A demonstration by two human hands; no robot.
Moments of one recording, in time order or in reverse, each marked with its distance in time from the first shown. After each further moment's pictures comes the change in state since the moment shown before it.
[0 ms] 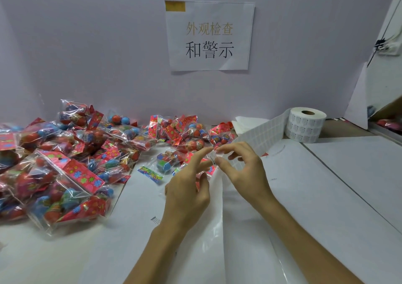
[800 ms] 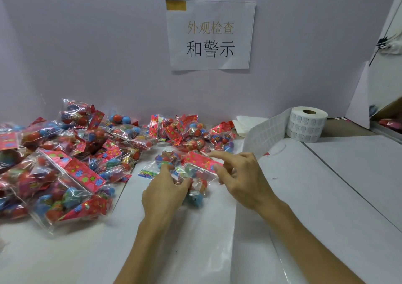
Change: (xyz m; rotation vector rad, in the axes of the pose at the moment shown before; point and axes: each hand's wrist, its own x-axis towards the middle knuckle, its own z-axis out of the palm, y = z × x) left_hand 0.014 -0.034 -0.024 0.328 -0.186 -0.723; right_hand -0.001 0.017 0.002 -0.311 -0.173 -0.162
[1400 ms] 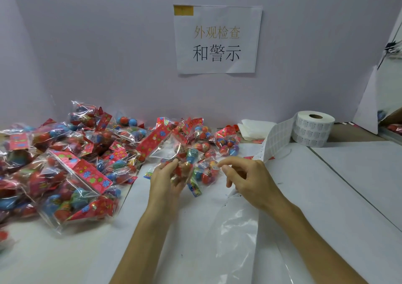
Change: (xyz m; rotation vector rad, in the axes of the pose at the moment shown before) left_hand 0.003 0.010 -0.010 -1.375 -0.119 -0.206; right_hand 0.002 0.004 -0.009 0.215 -0.069 0.072
